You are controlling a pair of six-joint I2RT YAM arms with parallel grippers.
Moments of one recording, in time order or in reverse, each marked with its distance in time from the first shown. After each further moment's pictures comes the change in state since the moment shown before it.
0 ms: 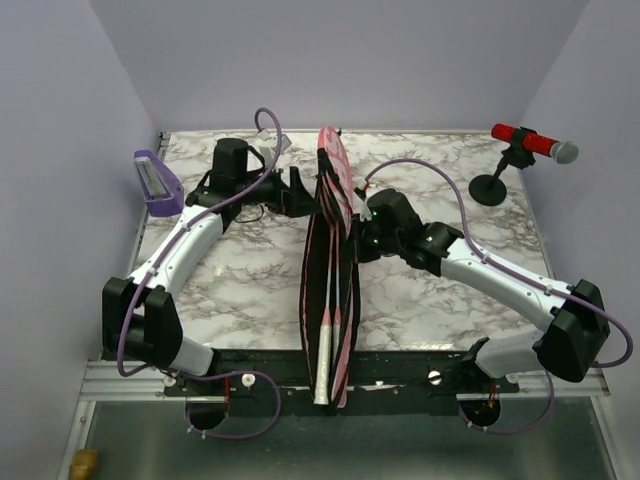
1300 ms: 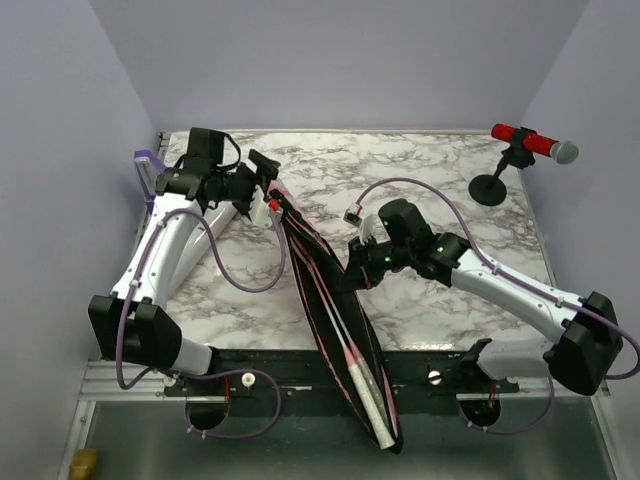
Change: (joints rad) left arm 0.155 -0.057 0.155 -0.475 -0.085 2.176; right arm -0.017 -0.091 -0.117 0.015 -0.505 -0.159
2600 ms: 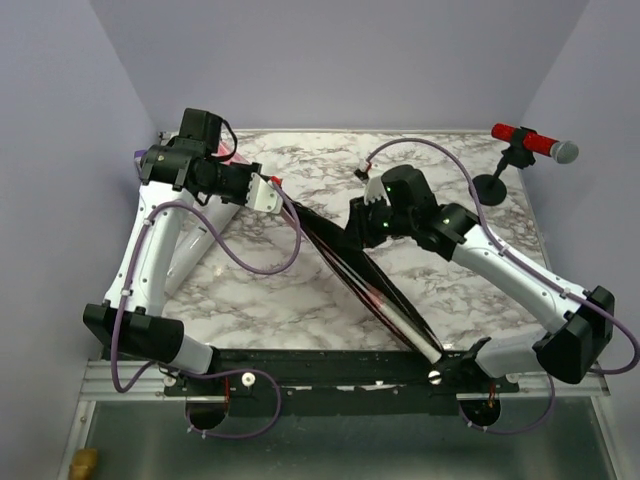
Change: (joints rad) left arm -0.058 0.071 0.386 -0.547 -0.093 -0.212; right arm -0.047 0.063 0.253 -0.132 0.269 -0.007
